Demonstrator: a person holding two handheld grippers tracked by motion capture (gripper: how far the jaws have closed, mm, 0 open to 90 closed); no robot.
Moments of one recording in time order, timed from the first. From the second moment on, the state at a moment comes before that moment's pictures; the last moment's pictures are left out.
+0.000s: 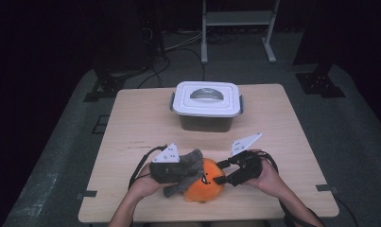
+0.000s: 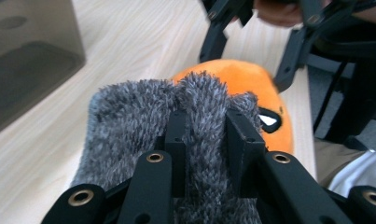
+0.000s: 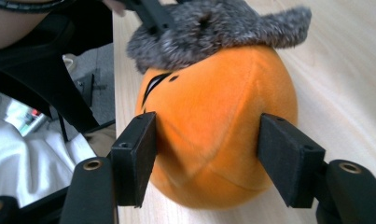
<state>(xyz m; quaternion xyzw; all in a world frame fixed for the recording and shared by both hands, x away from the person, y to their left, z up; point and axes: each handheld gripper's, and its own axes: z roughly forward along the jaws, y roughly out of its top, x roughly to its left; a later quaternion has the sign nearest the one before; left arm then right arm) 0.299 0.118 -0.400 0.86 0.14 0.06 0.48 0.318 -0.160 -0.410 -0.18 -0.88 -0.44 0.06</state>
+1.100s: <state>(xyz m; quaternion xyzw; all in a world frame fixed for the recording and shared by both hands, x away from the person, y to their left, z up) 0.297 0.123 -0.397 0.86 0.14 0.05 0.49 0.308 -0.156 -0.409 -0.16 -0.88 -0.45 0.05</state>
